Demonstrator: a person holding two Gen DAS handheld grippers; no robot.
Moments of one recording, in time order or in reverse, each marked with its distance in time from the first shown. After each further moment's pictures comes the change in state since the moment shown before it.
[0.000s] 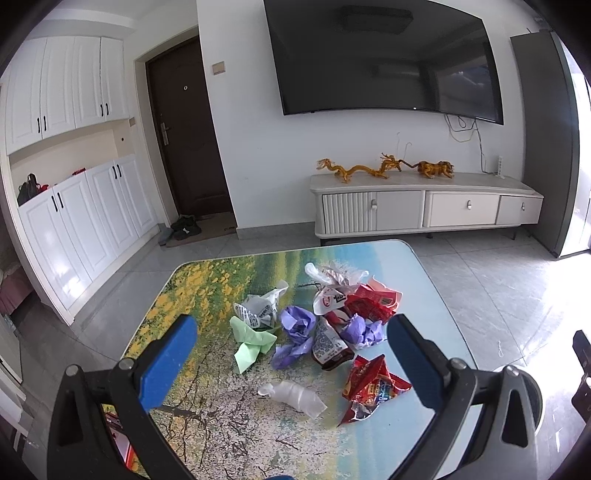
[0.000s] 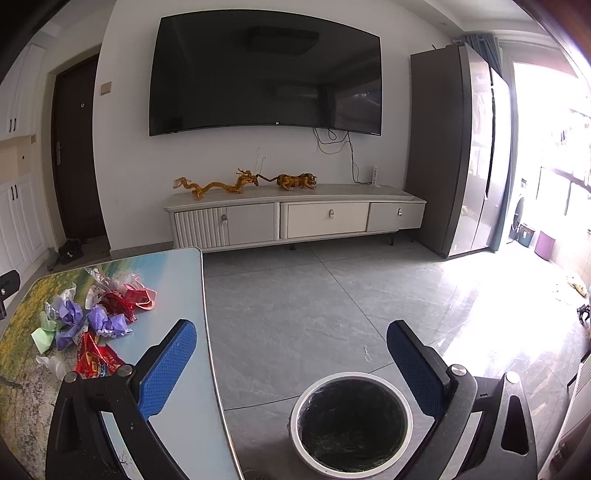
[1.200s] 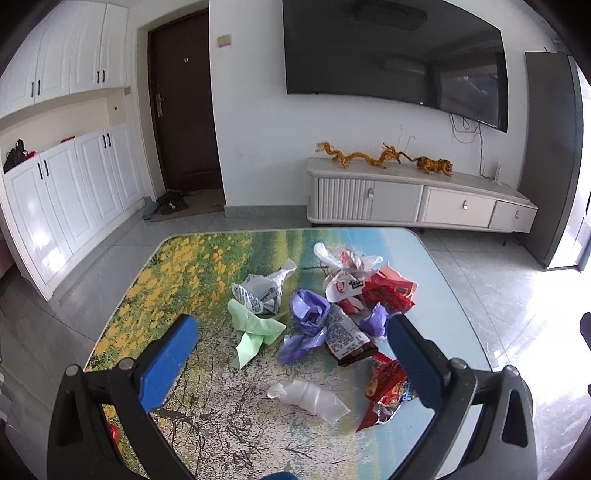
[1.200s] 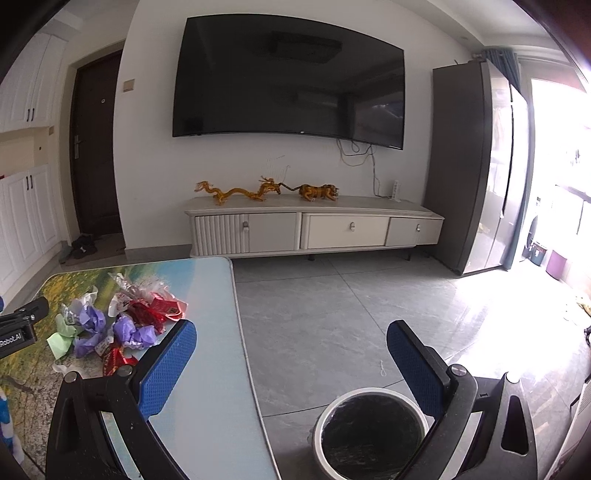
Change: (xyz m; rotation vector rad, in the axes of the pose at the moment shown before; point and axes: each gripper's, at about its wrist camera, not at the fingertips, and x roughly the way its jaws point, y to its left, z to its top) left arm 0.046 0.042 -0.013 -0.075 0.072 -0.084; right arm 0.002 0.047 0.017 -0.082 -0.033 0.047
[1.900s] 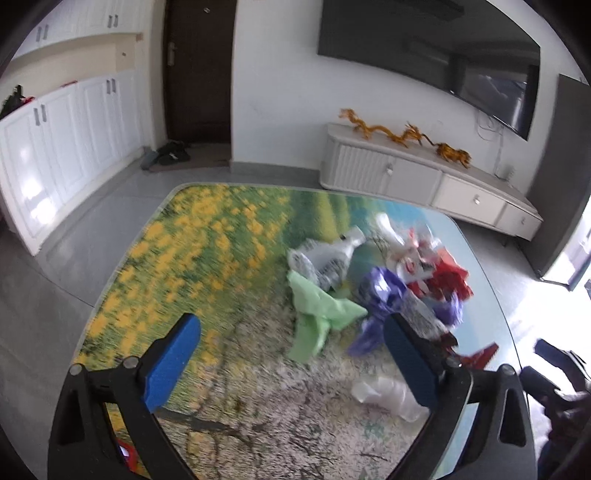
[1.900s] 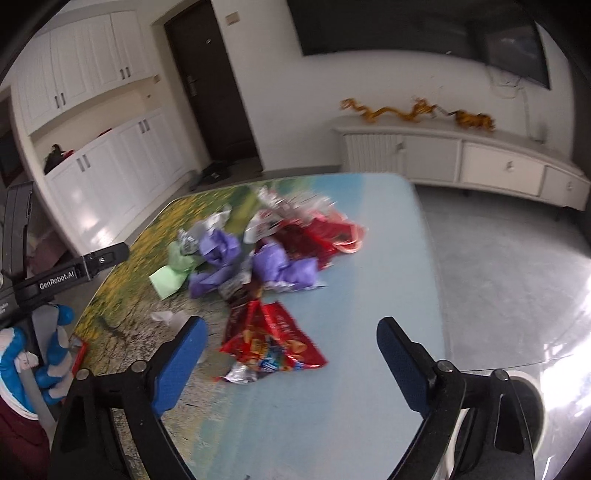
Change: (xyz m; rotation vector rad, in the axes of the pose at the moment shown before) left arm 0.058 0.089 -0.010 -0.114 0.155 -0.064; right arm 0.091 0.101 -0.025 -0.091 0.342 0.623
